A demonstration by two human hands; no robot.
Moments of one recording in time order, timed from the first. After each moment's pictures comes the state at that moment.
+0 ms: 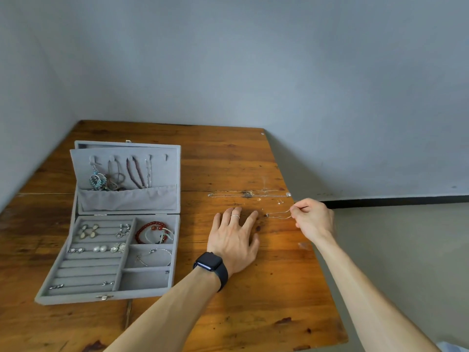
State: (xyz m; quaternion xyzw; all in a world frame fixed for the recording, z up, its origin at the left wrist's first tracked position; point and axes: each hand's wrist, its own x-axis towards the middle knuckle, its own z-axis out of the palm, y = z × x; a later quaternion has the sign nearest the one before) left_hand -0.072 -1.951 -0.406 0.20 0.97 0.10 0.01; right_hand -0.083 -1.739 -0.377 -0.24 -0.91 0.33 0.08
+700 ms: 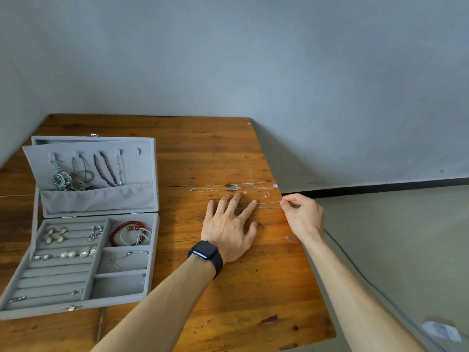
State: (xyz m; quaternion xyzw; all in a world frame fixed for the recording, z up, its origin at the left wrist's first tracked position) left_hand -0.094 -1.924 -0.416 0.22 0.97 0.09 0.01; right_hand -0.091 -1.723 -0.411 -0.22 -0.91 0.32 0.15
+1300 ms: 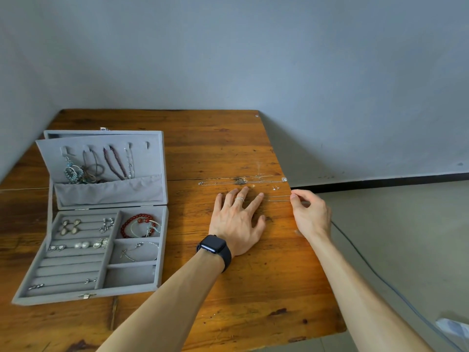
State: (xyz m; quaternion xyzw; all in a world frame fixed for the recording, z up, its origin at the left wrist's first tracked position) left_hand -0.092 -1.924 -0.417 0.21 0.97 0.10 0.01; right_hand -0.081 -1.728 -0.422 -0.25 -0.86 0.42 0.16
